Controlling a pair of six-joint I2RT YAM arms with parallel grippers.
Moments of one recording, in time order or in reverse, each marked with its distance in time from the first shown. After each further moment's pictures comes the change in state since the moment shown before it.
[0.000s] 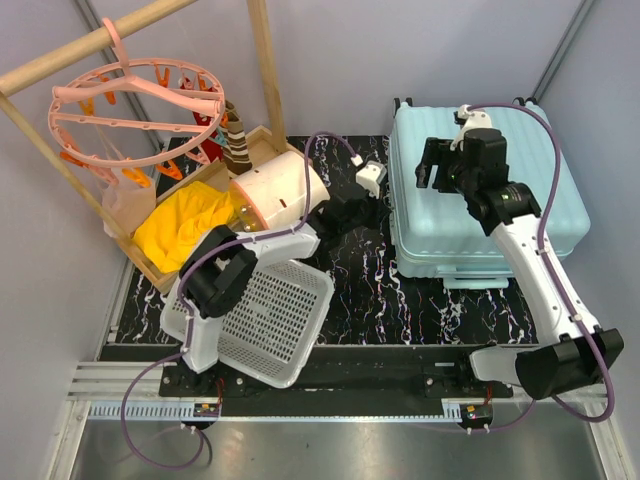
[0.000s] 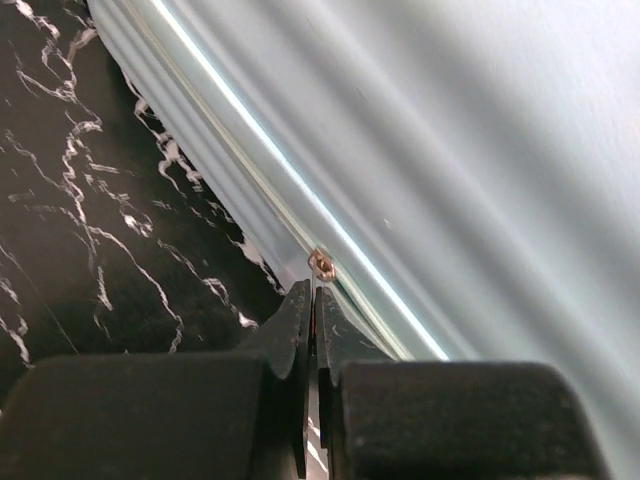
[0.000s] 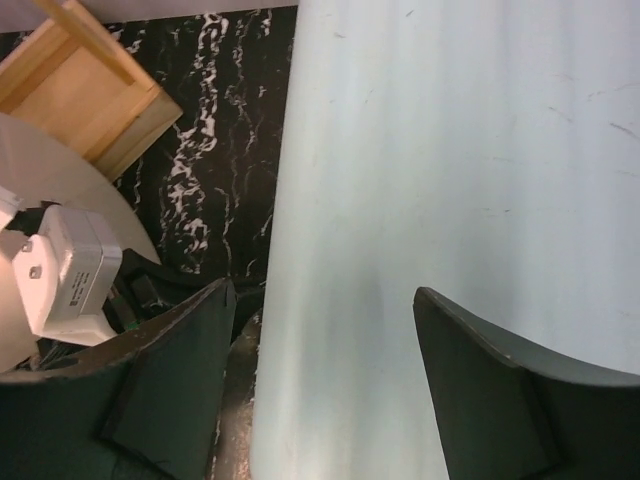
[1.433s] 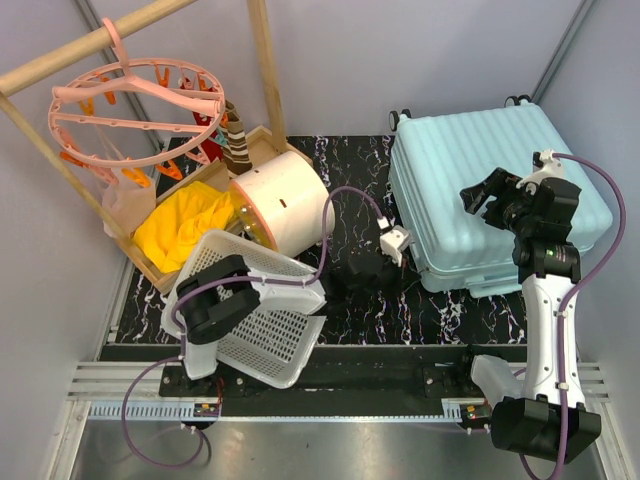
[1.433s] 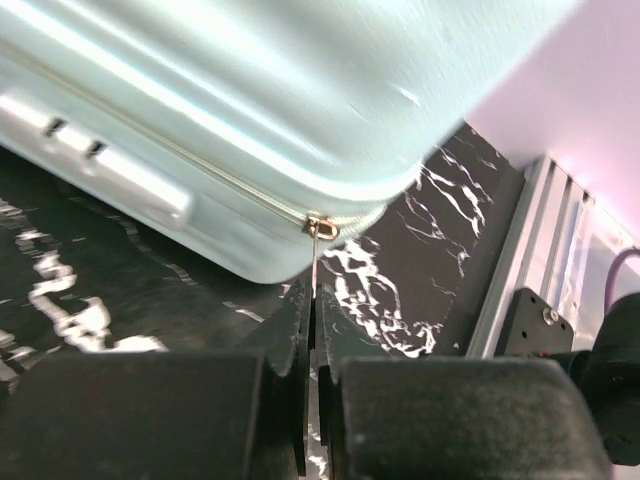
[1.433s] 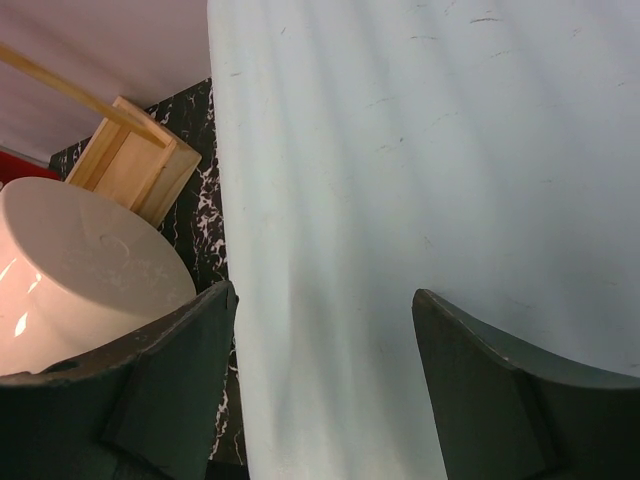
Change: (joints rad) left arm -0.327 -0.079 -0.281 0.270 -0.012 -0.108; right arm -0.449 -0.320 -0.342 0.112 -0.394 0.138
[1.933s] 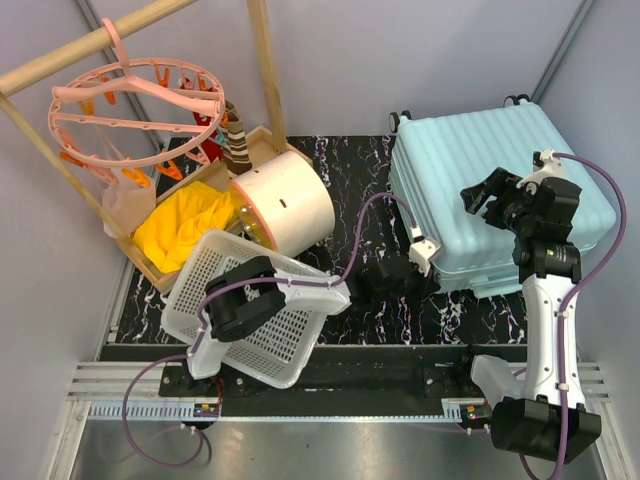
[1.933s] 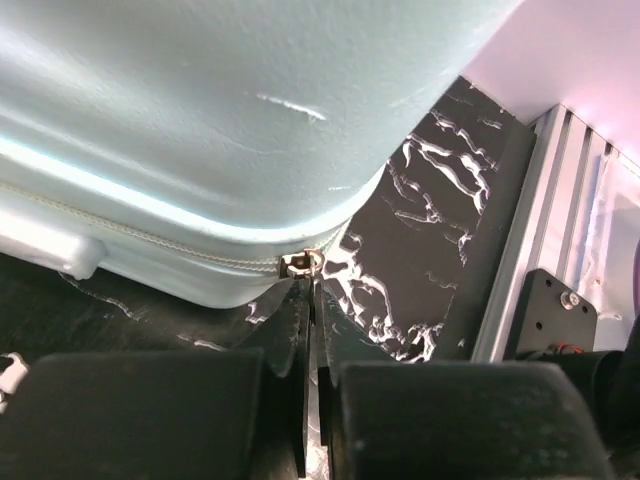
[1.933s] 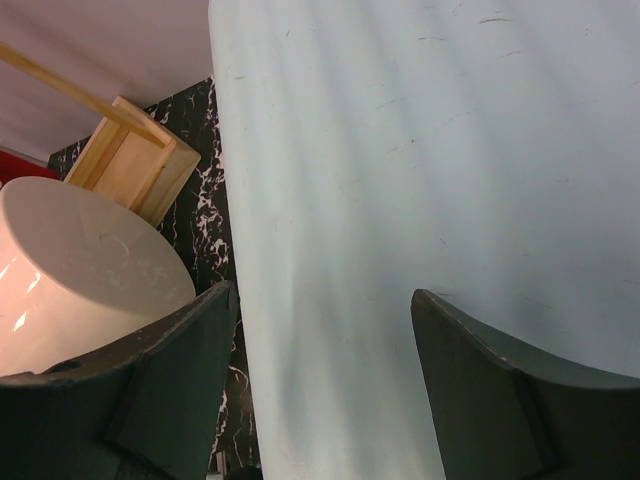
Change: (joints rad) left arm -0.037 0.142 0.203 -0.132 0.044 0.066; right arm 0.000 0.000 0.007 -0.008 0.001 -0.004
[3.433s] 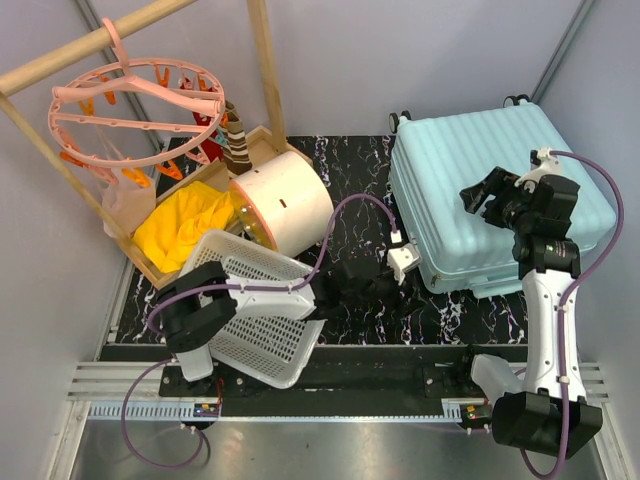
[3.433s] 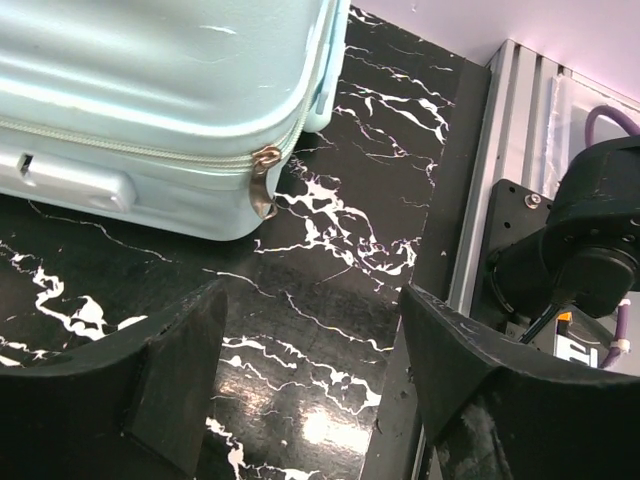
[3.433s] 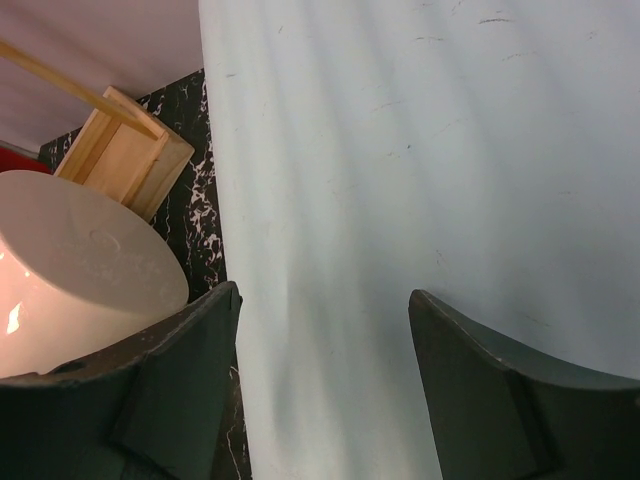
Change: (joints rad) left arm 0.013 -0.282 -0.256 0.004 0.116 0.169; right arm 0.000 0.032 0.007 -0.001 -0.008 -0.021
